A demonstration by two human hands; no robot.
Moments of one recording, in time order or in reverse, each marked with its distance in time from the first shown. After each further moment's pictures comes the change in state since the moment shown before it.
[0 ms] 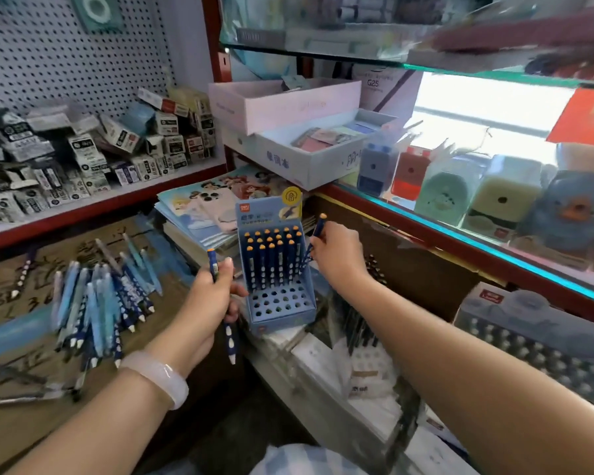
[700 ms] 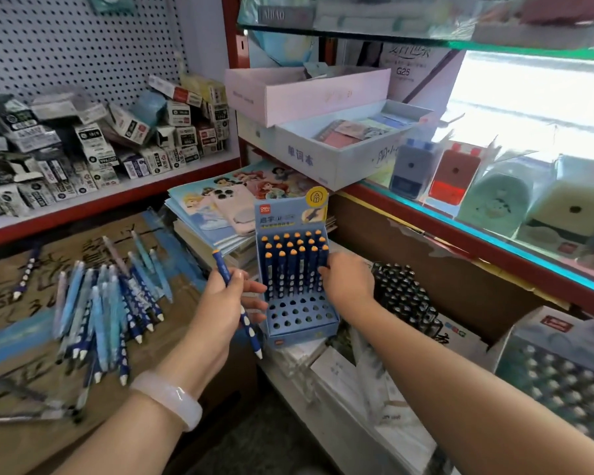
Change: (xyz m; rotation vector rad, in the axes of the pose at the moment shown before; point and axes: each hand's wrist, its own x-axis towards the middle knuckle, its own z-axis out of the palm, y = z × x) left_hand 0.026 -0.012 -0.003 -0.161 0.003 -0.003; right_hand 0.029 0.025 0.057 -0.443 -0.131 0.041
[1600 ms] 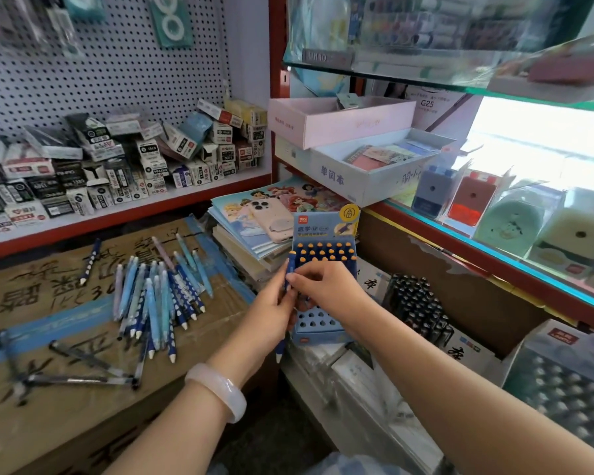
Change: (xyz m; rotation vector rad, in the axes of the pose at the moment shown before) left_hand -0.037 0.009 -0.009 0.325 -0.235 0.176; right_hand -0.064 -0.053 -0.028 0.740 -0.271 -0.309
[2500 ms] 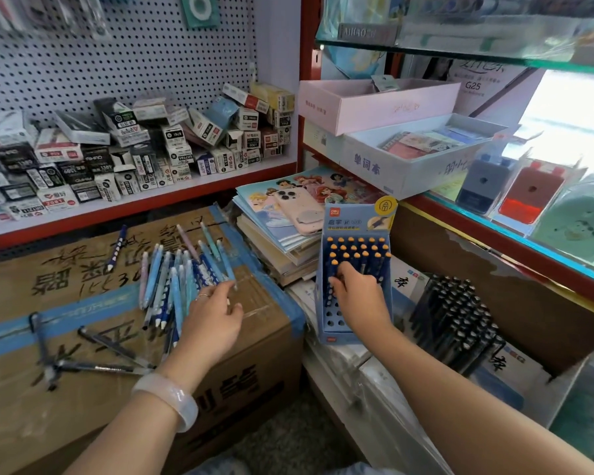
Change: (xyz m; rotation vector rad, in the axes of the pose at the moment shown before) left_hand 0.006 -0.052 -0.090 0.670 0.255 -0.212; right_hand 0.032 0.050 0.025 -0.596 0.183 0.013
